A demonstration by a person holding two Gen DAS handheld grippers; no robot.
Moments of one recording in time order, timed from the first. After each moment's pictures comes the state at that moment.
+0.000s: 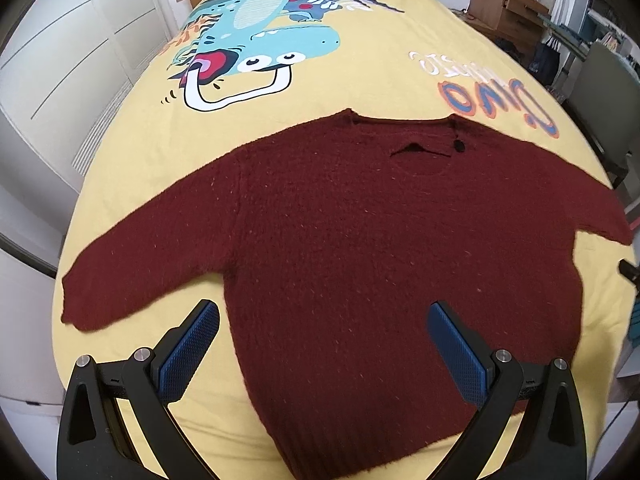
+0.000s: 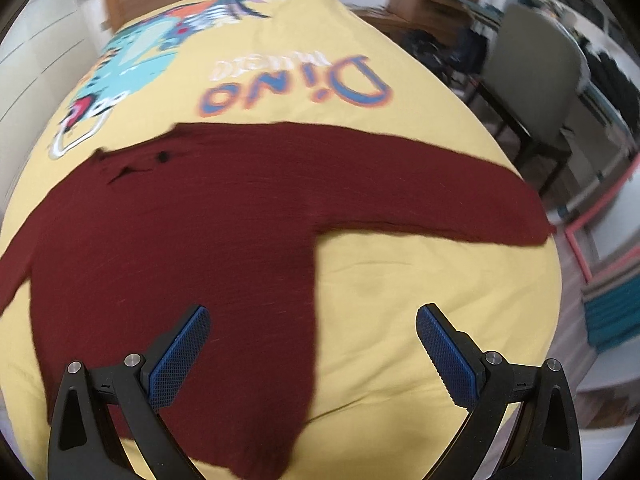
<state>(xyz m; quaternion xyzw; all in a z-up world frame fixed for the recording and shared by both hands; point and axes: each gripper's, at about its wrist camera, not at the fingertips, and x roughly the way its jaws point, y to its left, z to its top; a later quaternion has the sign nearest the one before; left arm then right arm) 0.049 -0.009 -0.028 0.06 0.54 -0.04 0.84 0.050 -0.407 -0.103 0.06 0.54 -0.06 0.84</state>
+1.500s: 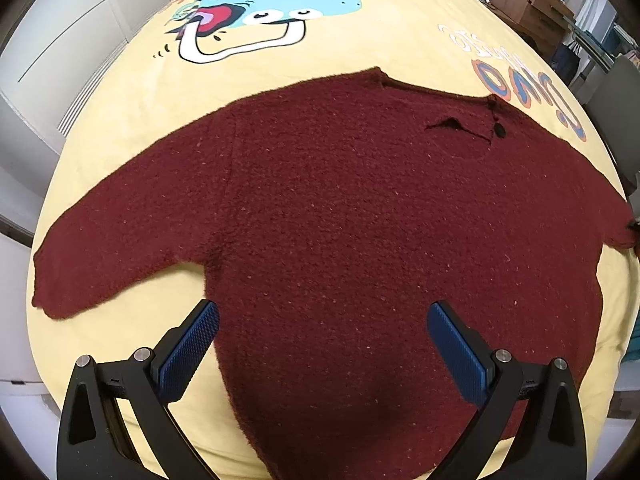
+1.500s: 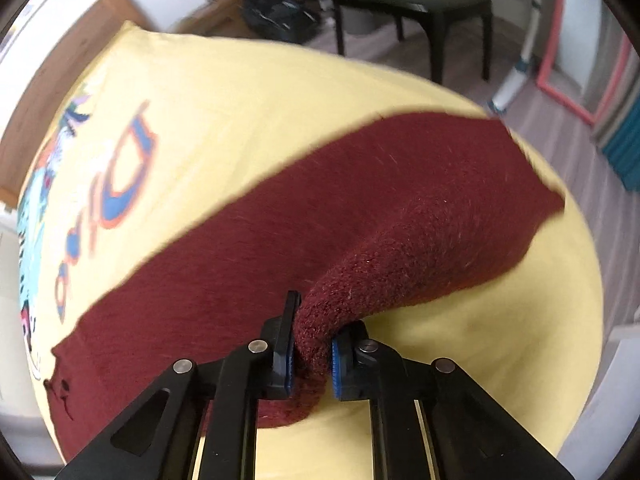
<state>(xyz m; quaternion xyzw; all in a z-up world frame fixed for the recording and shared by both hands) 0.082 0.019 -0.078 0.02 0.58 -0.03 0.81 0.152 -0.668 -0.188 0.31 0.51 -0.18 0.78</state>
